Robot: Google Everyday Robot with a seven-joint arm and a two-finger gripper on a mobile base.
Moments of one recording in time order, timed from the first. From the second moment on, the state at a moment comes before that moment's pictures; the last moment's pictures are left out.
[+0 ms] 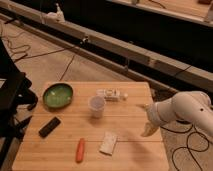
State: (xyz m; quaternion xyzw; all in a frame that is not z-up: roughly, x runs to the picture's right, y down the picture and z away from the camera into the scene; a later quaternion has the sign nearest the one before) arm 0.178 0.150 0.669 -0.19 -0.22 0.03 0.96
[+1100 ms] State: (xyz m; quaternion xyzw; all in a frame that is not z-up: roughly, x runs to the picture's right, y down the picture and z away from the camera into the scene) arm 0.077 0.154 0.704 -0.26 -0.32 -0.20 0.89
